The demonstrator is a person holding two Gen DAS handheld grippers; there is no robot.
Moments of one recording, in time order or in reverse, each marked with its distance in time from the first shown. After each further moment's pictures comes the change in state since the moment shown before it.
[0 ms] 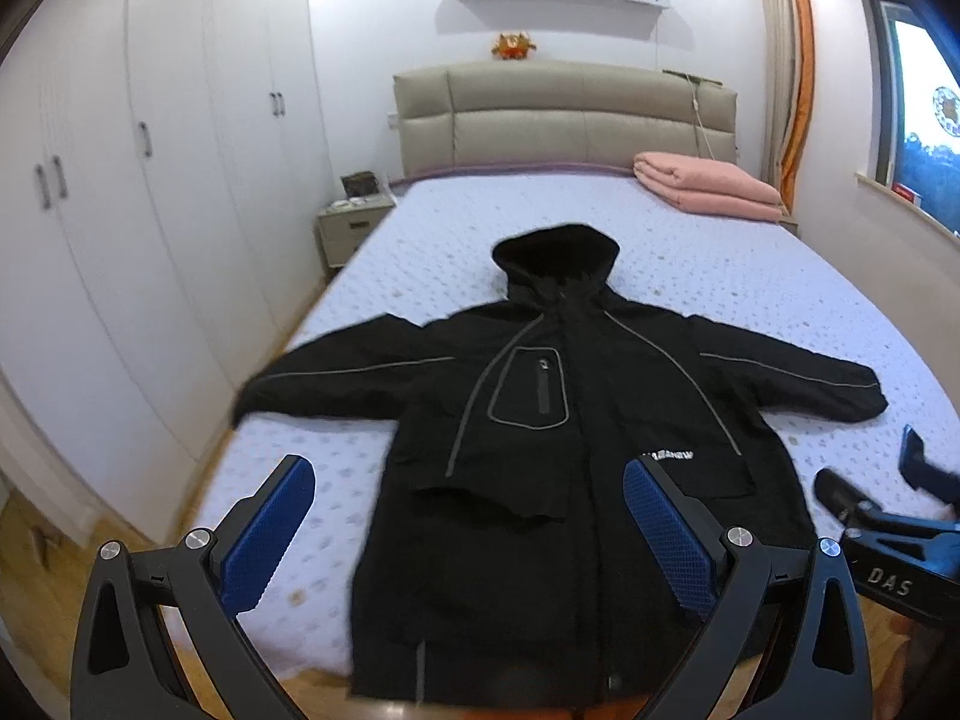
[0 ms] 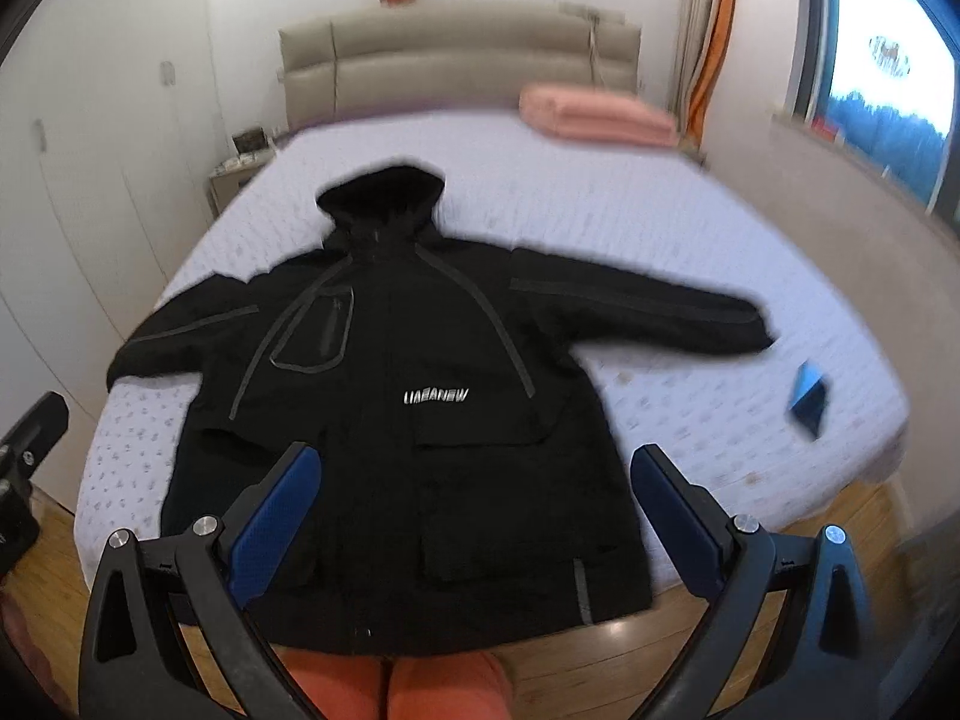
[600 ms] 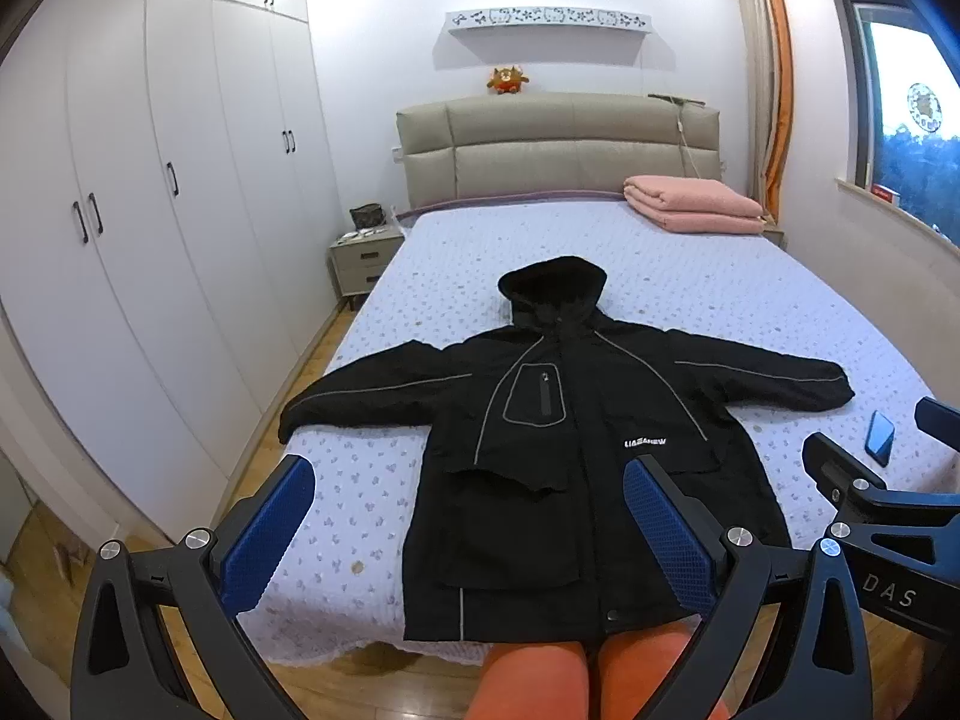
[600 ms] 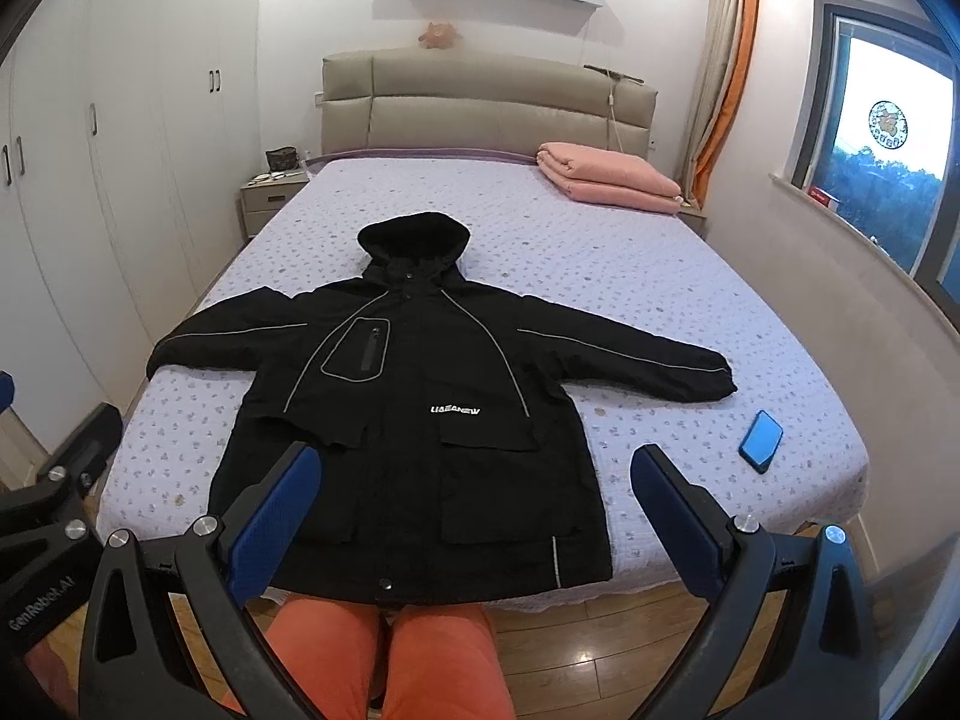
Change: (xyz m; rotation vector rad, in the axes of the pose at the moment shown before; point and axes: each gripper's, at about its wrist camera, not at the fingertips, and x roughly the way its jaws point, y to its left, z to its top) left arm -0.161 0.023 -0.005 0.030 -0.062 0.016; right arm -0.166 0.036 -0.017 -0.114 -0.130 -0.032
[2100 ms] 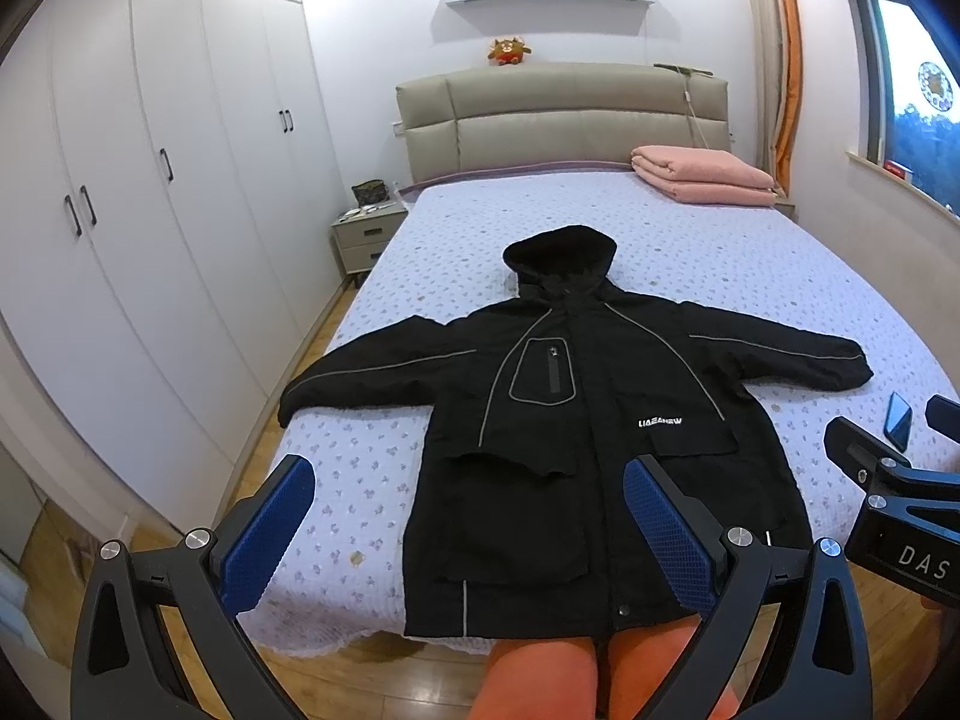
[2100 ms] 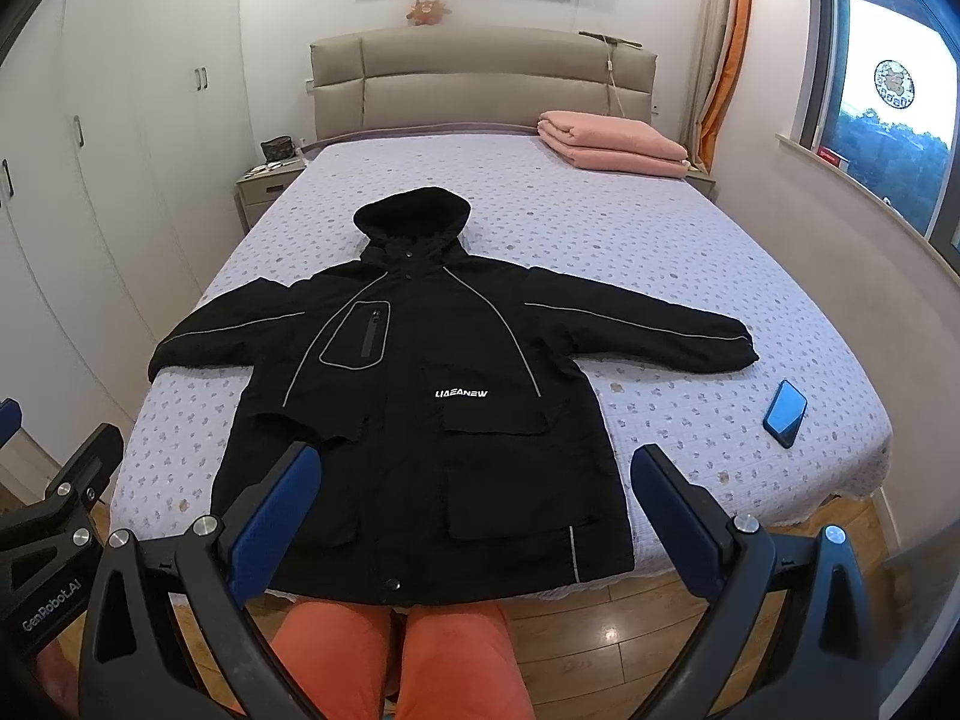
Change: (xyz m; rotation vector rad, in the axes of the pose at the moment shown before) left arm 0.042 -0.011 0.000 0.020 0.072 0.025; right arm 0.036 -0.018 0.003 0.054 0.067 0.044
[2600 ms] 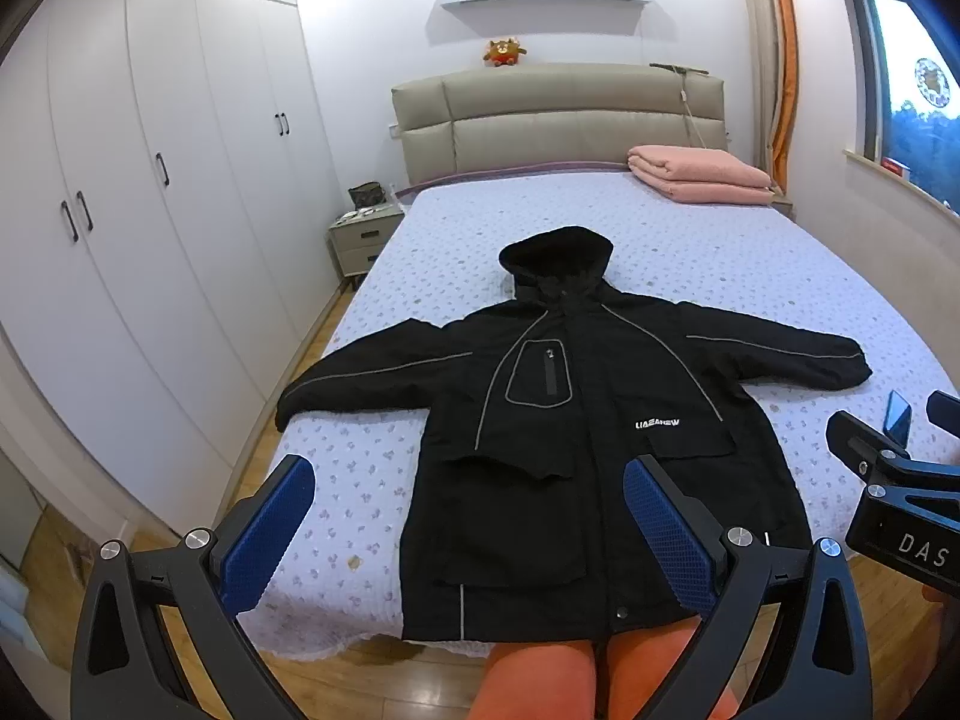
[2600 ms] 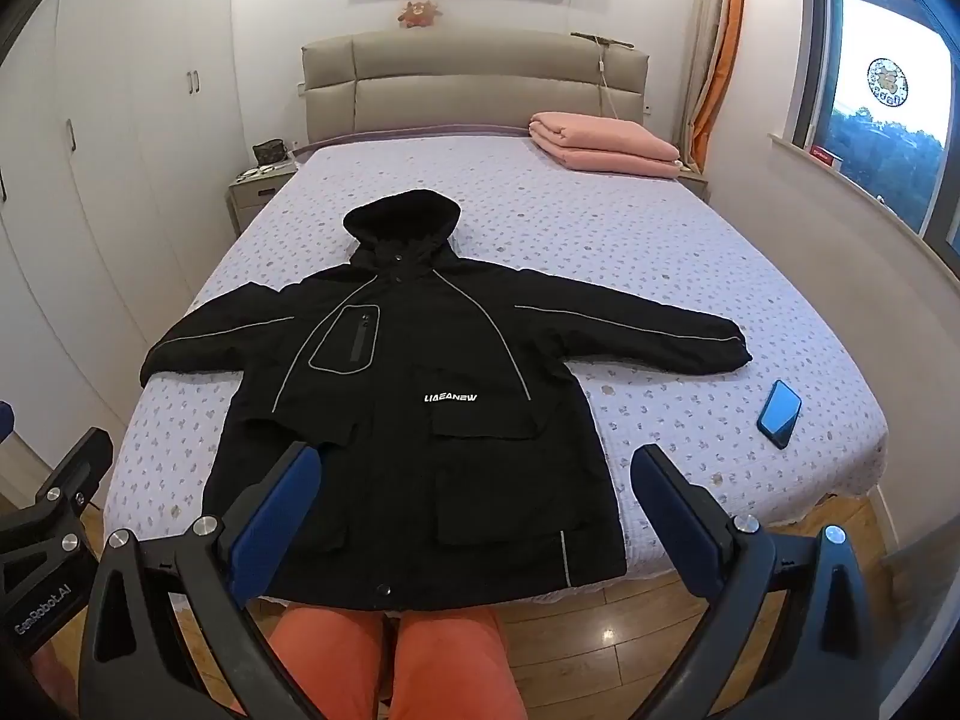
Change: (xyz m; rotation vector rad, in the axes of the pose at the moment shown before) left arm -0.003 -0.005 0.004 0.008 -0.001 -0.001; right arm 0.004 -0.007 0.001 0.011 -0.005 -0.016
